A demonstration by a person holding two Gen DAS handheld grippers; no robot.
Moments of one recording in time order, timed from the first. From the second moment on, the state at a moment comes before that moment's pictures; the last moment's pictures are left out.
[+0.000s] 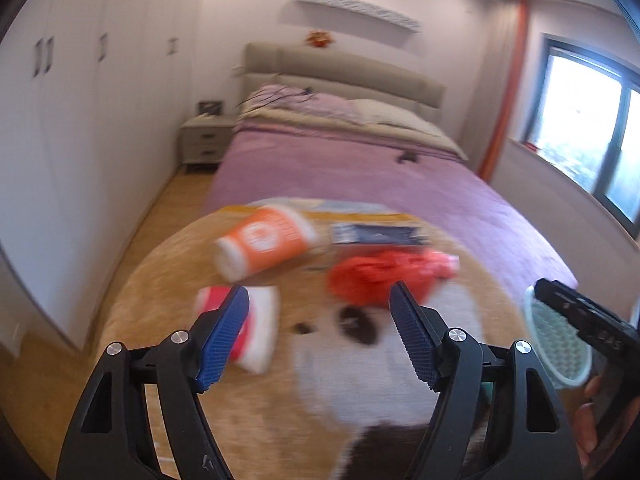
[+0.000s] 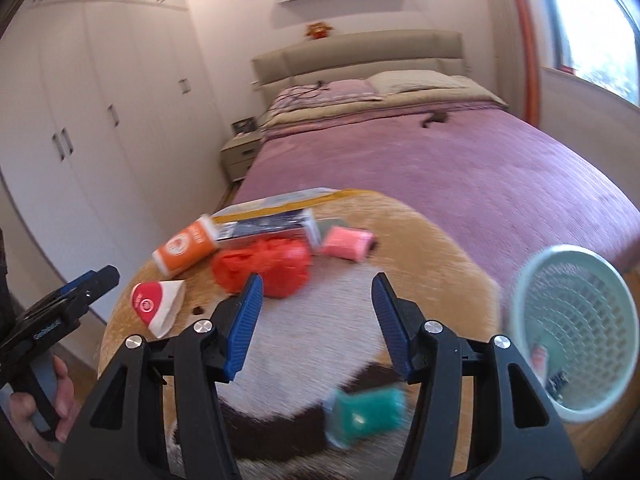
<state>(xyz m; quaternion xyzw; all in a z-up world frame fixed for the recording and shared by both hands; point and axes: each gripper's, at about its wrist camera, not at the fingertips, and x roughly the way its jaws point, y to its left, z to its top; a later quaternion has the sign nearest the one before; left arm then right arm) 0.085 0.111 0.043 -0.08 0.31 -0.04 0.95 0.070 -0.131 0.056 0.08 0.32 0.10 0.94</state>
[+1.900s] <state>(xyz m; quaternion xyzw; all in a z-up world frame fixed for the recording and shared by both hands) 0.106 0.109 -0.018 -0.12 0.38 -0.10 0.91 0.119 -0.121 0.004 0.12 0.39 0.05 0.91</state>
